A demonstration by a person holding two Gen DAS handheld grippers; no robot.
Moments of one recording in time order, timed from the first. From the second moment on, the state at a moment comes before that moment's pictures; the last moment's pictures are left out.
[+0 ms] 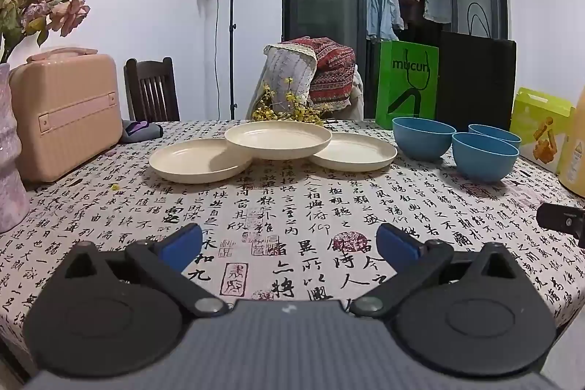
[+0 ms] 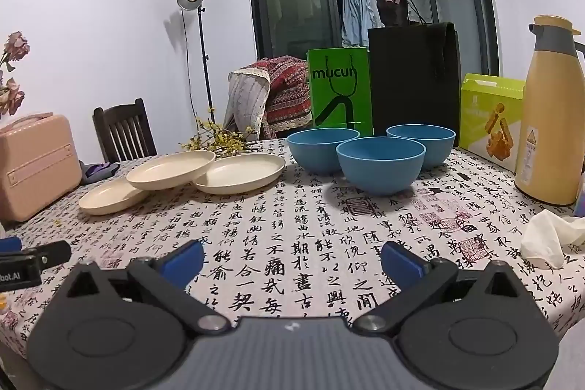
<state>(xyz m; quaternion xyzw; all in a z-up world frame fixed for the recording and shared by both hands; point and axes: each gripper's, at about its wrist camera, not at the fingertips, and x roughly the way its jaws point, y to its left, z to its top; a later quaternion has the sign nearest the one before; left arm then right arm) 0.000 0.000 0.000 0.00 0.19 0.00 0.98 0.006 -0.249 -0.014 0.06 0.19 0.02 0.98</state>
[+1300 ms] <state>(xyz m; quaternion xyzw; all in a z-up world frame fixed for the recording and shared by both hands) -0.003 0.004 0.004 0.01 0.18 0.00 0.98 0.005 -0.249 -0.013 0.06 0.19 0.02 0.98</state>
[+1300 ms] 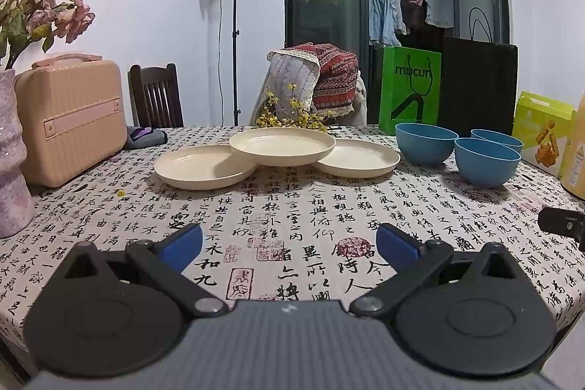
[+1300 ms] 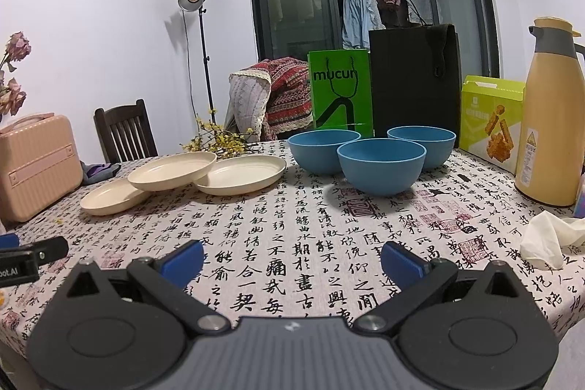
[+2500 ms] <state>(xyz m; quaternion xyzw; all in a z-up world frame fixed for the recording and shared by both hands) 0.029 0.014 0.035 0.01 0.14 0.02 0.99 0.054 -0.220 0.010 0.06 0.19 0.07 0.98</state>
